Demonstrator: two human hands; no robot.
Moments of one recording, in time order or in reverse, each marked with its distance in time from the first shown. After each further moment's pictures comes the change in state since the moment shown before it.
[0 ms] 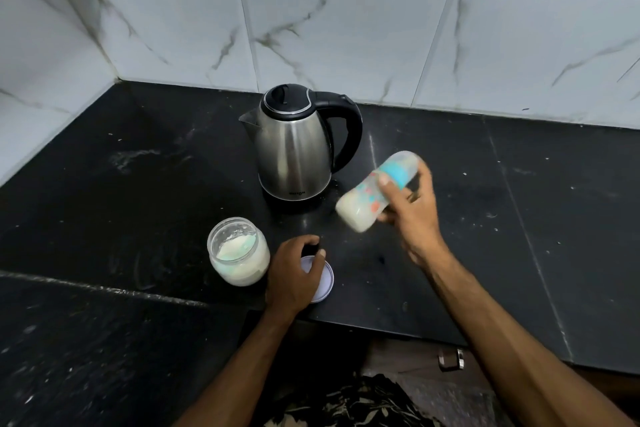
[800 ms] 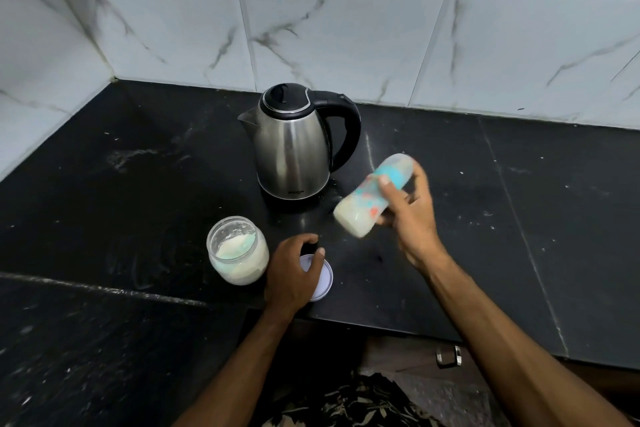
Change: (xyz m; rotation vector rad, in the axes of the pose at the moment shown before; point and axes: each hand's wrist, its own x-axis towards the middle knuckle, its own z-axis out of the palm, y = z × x) left_hand 0.000 -0.001 -0.001 -0.015 -0.024 -0.003; right_hand -0.006 0.000 0.001 -0.014 0.016 0.020
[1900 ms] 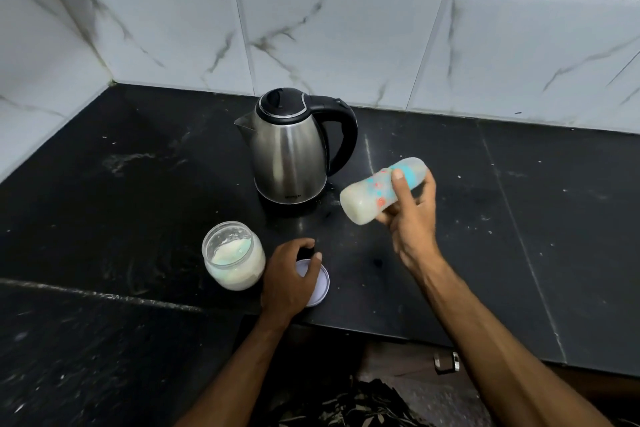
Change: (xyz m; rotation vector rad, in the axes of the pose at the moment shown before) left_hand -0.001 0.001 0.001 -0.006 0.022 0.005; right_hand 0.004 0.002 0.002 0.131 0.111 0.010
